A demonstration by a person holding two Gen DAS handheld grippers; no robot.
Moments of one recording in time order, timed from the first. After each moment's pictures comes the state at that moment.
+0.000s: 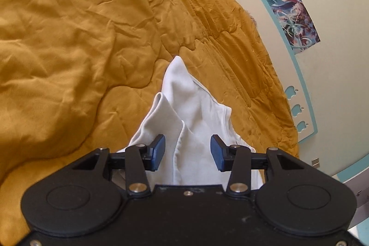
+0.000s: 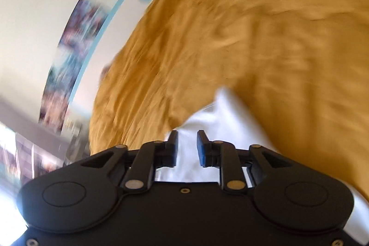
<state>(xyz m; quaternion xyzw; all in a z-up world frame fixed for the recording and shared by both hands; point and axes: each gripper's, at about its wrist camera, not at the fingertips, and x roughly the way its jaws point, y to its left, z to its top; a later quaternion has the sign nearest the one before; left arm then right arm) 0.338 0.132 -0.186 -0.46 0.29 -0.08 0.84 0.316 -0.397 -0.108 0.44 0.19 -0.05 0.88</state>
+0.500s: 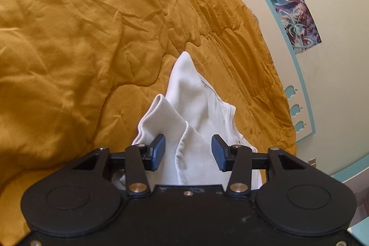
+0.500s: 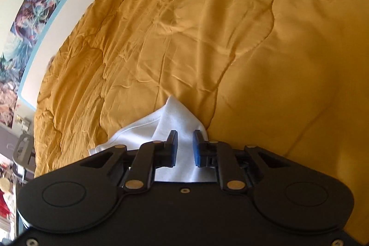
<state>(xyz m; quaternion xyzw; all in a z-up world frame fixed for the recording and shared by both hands) 0.343 0.134 -0.199 -0.46 0.30 -0.08 0.83 0.387 -0.442 -0.168 0.39 0.25 -0.16 0.87</state>
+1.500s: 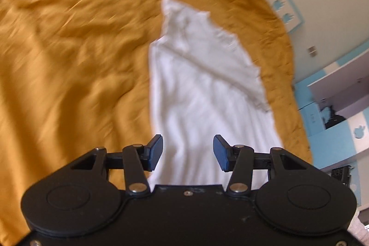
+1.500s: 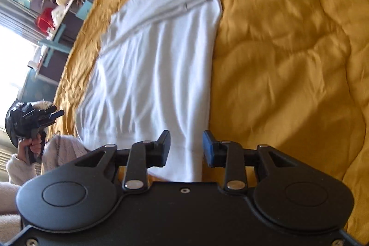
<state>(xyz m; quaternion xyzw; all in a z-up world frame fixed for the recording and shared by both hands) 0.118 0.202 -0.097 -0.28 0.49 -0.19 0.81 0.051 -0.454 -0.096 0.22 0.53 0.16 0.80</state>
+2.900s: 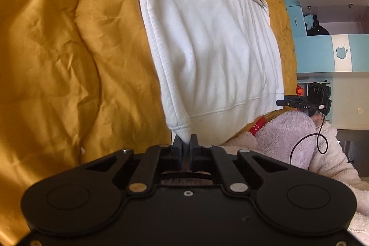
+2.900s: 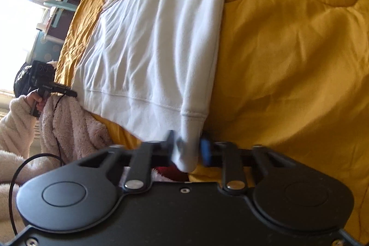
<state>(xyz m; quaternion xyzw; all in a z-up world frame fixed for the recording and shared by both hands) 0.161 0.176 -0.170 -0.22 0.68 -0.35 0.61 0.061 -0.437 -0.137 0.20 0.60 0.24 0.73</state>
